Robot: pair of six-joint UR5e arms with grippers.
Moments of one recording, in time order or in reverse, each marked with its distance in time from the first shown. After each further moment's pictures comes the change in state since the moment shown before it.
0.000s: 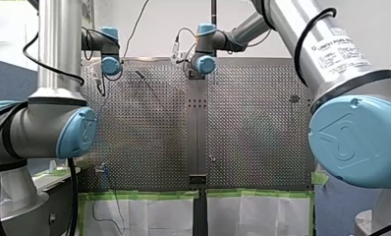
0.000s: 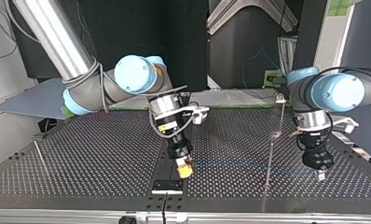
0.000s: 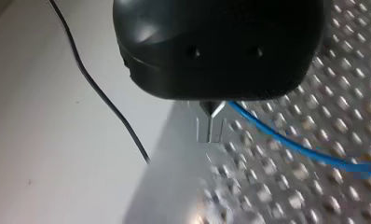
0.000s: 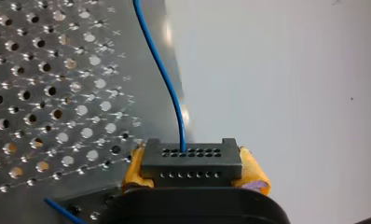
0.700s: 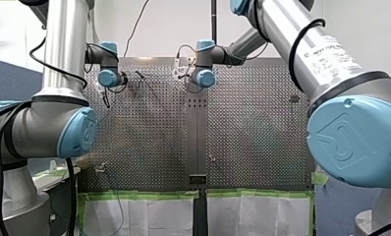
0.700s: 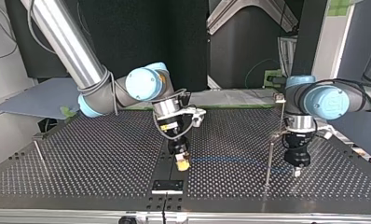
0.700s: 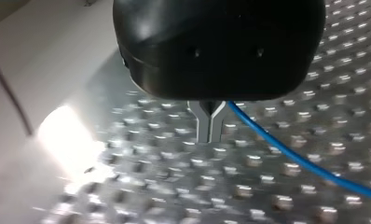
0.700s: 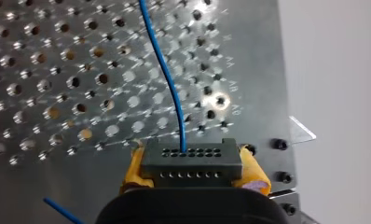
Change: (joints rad) left arm 0.017 -0.109 0.000 0.043 0.202 -0.064; right arm -0.016 0.083 -0.007 0.006 0.034 -0.028
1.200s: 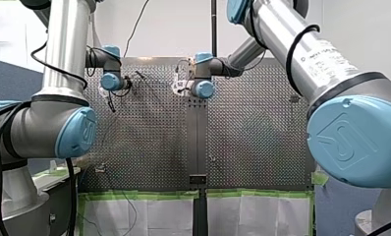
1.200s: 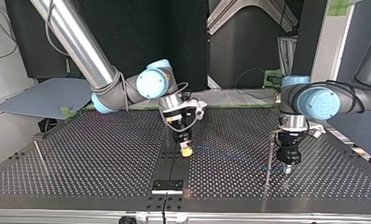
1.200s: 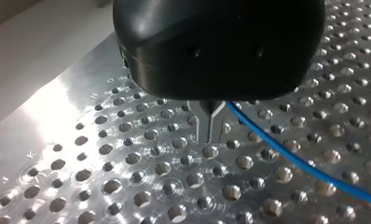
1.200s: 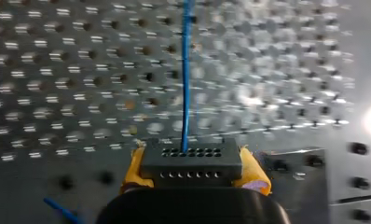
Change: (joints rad) left arm -0.024 -0.024 0.000 0.004 0.017 -0.086; right arm 0.007 0.056 0.043 0.024 0.008 -0.011
